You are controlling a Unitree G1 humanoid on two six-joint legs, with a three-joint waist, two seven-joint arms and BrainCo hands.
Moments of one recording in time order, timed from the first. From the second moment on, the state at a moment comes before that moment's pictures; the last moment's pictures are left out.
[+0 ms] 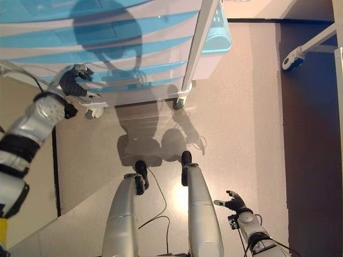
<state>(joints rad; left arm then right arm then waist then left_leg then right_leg) -0.86 0.86 -0.52 0.71 0.02 -0.08 0.14 -0.23 -0.32 0.25 1.16 0.11 -0.12 -0.06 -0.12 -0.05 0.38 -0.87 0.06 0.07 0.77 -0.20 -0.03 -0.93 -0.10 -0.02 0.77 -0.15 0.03</state>
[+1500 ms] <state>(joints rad) 0.06 0.22 -0.24 1.26 0.07 -0.07 0.03 0.07 -0.23 0.24 1.24 0.05 -0.08 0.01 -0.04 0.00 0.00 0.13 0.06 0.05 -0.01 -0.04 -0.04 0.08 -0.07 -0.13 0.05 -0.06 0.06</state>
